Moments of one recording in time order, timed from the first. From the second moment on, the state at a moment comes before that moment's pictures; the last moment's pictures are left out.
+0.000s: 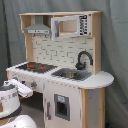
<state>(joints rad) -0.65 -1.47 1.46 -2.56 -0.48 3.10 -0.29</state>
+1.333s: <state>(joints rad) -0.38 -1.47 1.49 -2.61 -0.47 2.81 -0.23</state>
